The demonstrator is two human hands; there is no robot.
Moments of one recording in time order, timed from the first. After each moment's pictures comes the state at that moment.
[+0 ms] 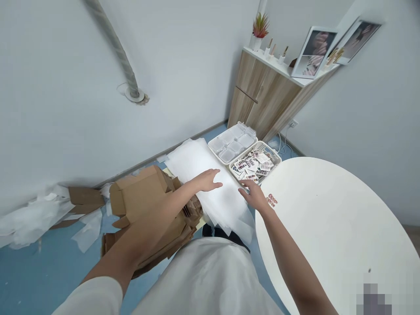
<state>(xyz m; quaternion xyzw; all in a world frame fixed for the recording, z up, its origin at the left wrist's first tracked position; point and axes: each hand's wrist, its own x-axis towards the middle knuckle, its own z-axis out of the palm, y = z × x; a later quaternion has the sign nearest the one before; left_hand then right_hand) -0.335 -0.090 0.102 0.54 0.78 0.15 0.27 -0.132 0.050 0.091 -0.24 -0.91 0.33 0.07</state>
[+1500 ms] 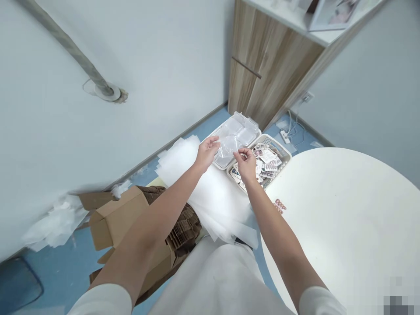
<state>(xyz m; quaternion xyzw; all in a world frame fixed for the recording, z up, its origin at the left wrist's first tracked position) -0.391 0.033 0.097 0.19 0.68 0.63 0.33 -0.266 0.113 0.065 -0.41 -0.57 0.64 0.32</state>
